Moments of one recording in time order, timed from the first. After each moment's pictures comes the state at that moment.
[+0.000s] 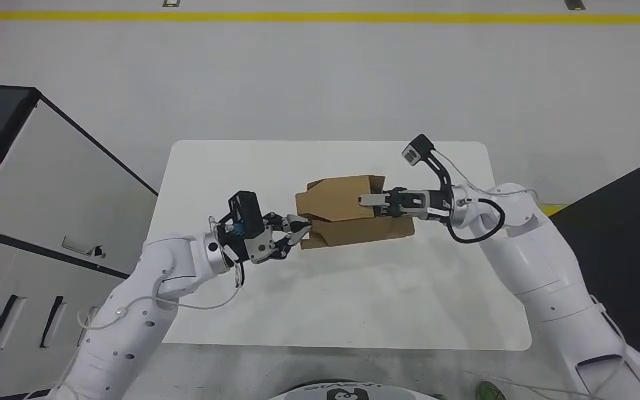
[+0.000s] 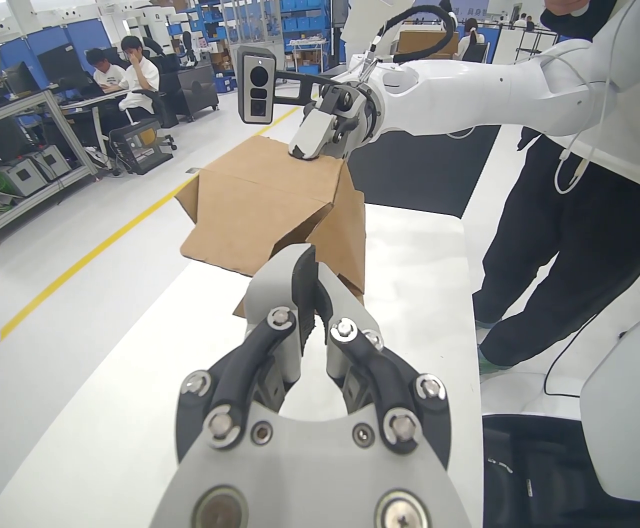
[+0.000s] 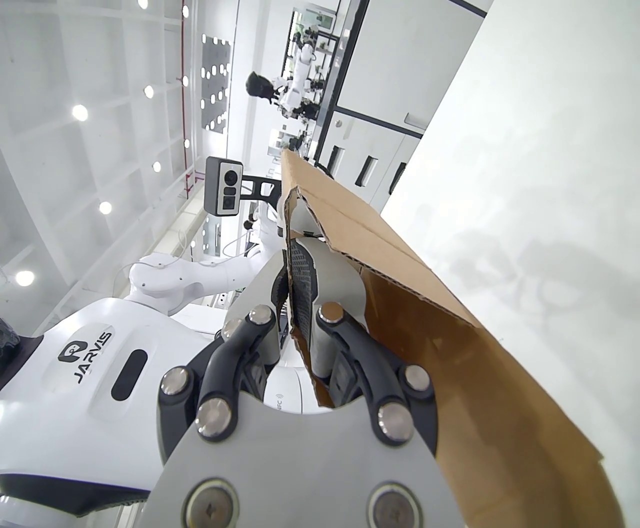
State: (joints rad) left arm 1.50 -0.98 -1.30 -1.89 1.11 -0.85 -0.02; right arm -1.09 -1.00 1.11 -1.49 0.55 -0.25 1.17
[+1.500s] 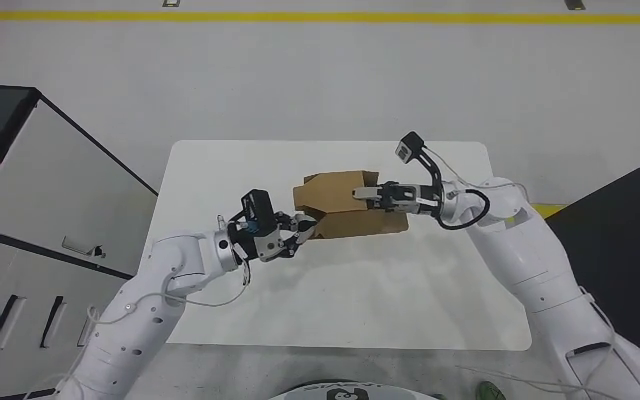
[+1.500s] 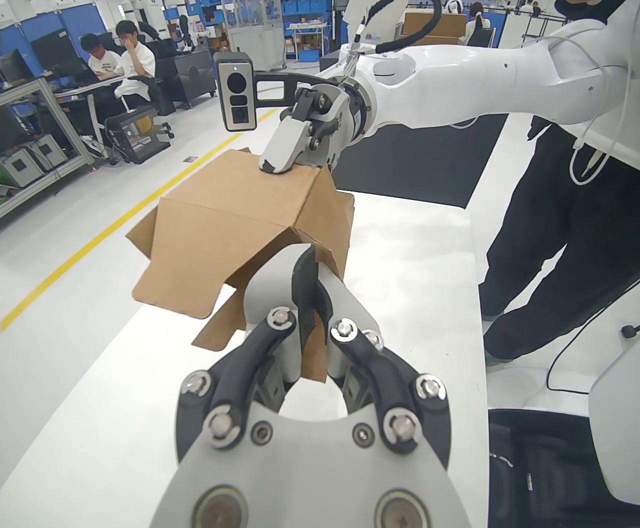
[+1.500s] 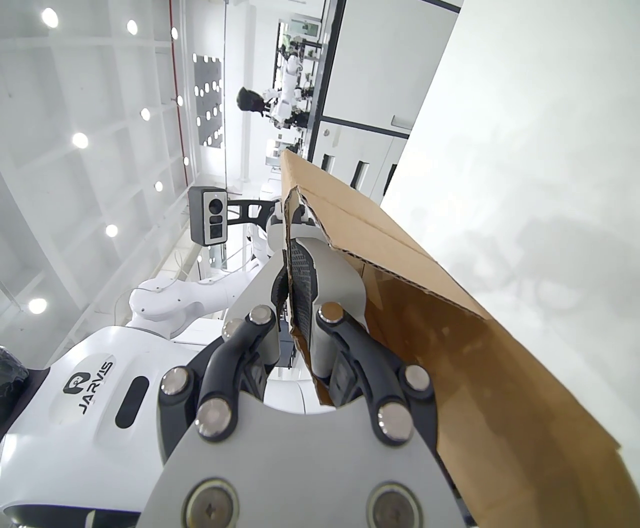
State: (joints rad) left arm 1.46 -0.99 -1.24 -1.88 1.12 -0.82 -0.06; right arm -1.04 -1.03 1.06 -1.41 0.54 -0.20 1.13
